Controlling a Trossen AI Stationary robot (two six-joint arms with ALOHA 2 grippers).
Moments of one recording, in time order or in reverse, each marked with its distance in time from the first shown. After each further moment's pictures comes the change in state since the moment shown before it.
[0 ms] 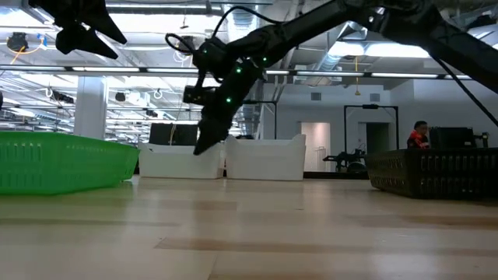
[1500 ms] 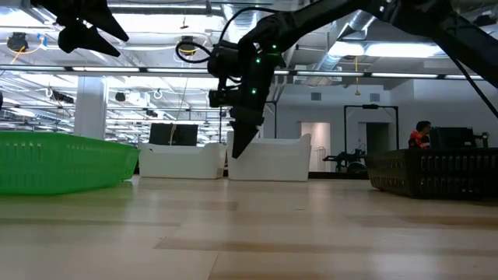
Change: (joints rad) left arm 0.000 0.000 0.000 0.027 0.003 0.010; right arm -0.023 -0.108 -0.081 -0.358 -0.030 0.161
